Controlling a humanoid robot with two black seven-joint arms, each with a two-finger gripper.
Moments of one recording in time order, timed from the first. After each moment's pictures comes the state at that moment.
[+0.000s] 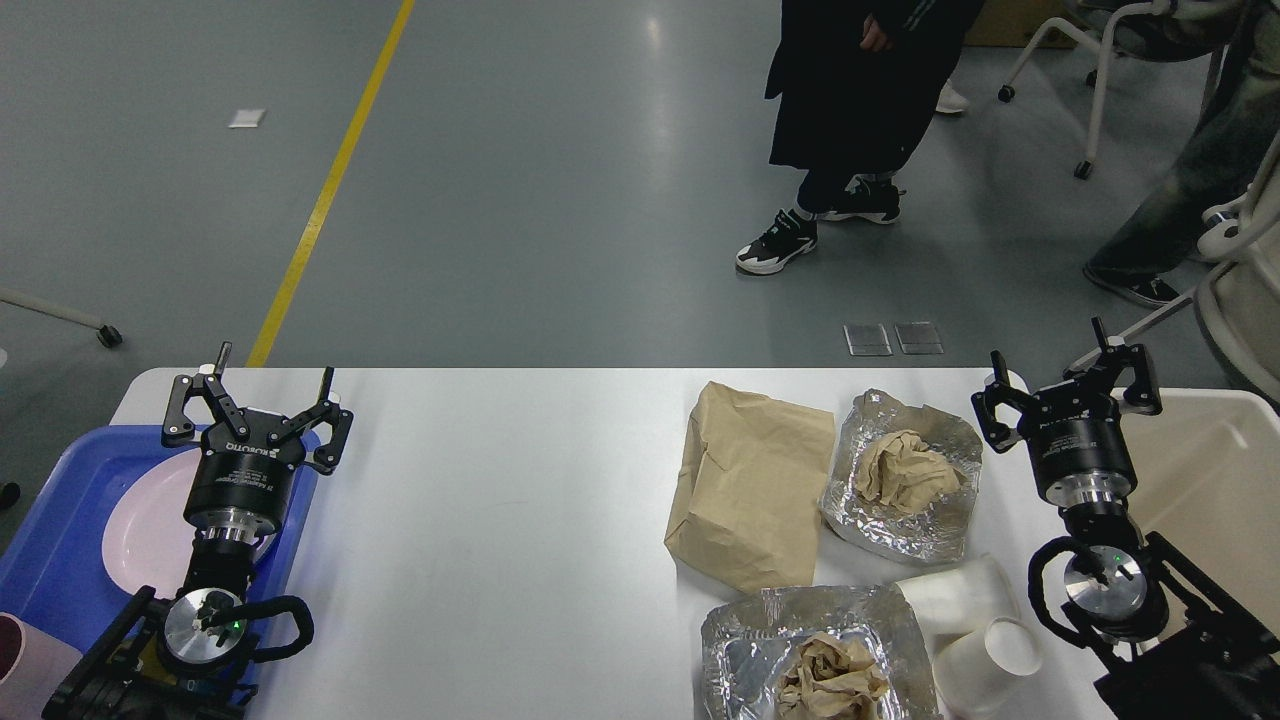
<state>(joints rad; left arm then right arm) -0.25 0.11 -1.44 -0.81 0.15 -0.57 -0.25 0.30 -0.27 1.15 0.83 -0.11 0.31 0.45</state>
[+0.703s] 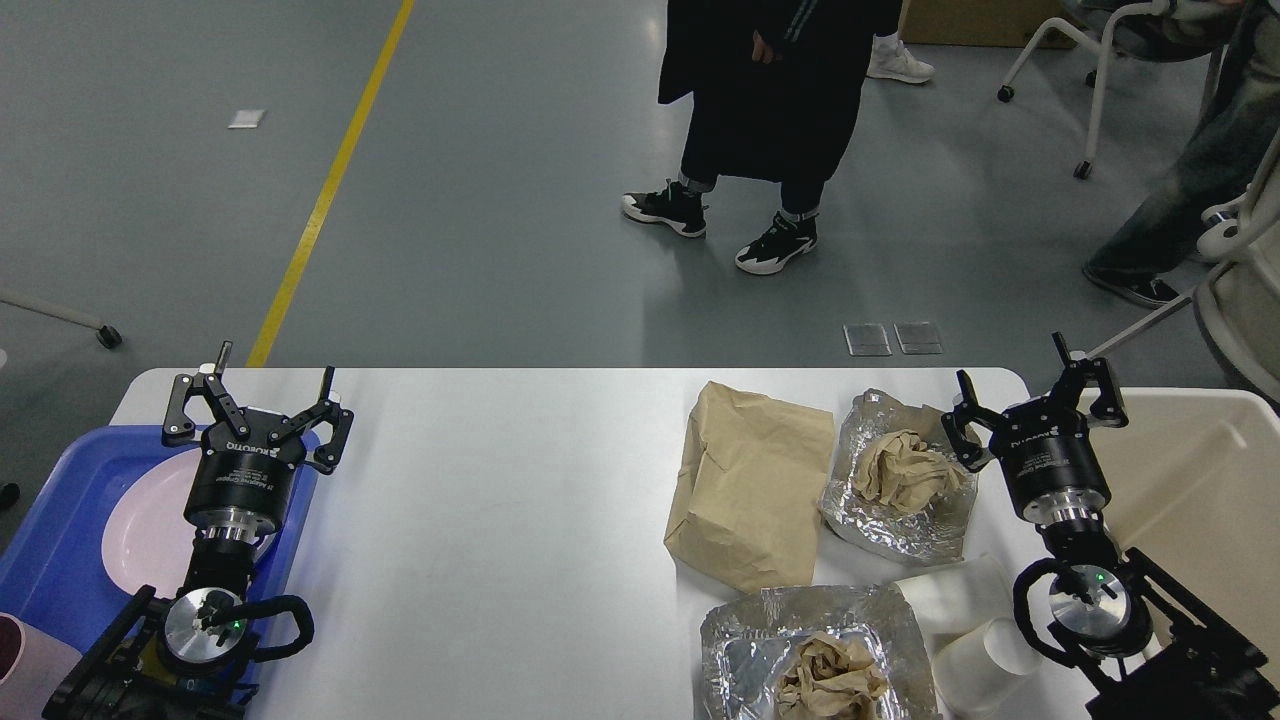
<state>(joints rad) -0.25 0.11 -1.44 -0.81 0.15 -0.57 -0.25 0.28 -0.27 1.09 0.86 -0.11 0.33 0.44</state>
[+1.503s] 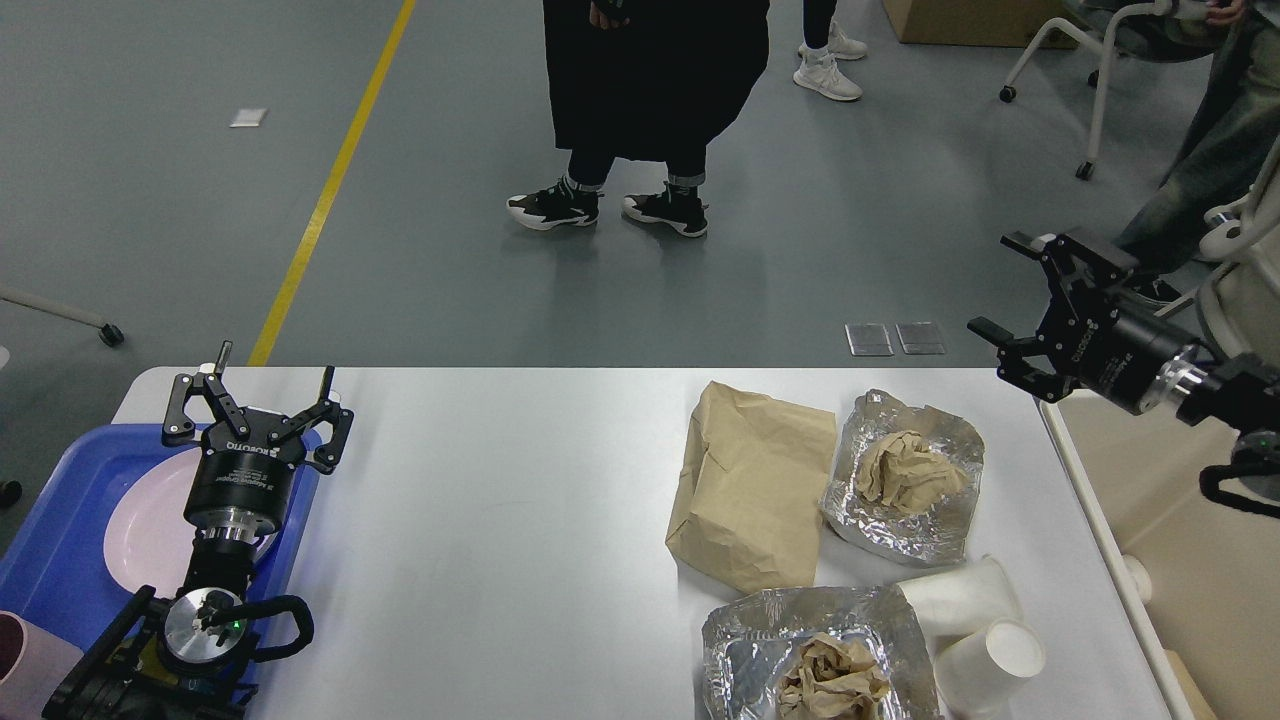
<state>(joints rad) -0.25 0.11 -1.44 -0.81 0.15 -0.57 -0.25 0.91 -0.76 0.03 0.83 -0.10 0.55 0.45</state>
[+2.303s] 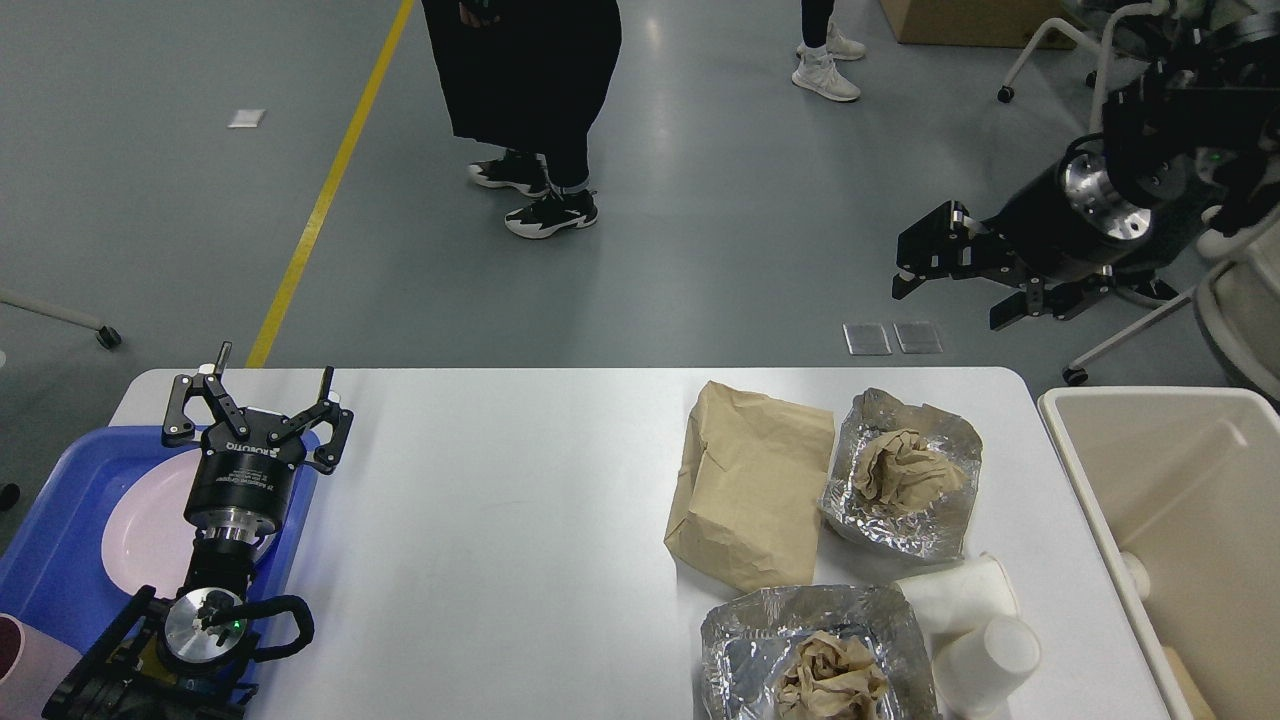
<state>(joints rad) -0.25 0.11 -1.44 -0.81 0.15 -0.57 -0.25 2.07 -0.29 -1.37 1.08 0.02 0.77 0.09</state>
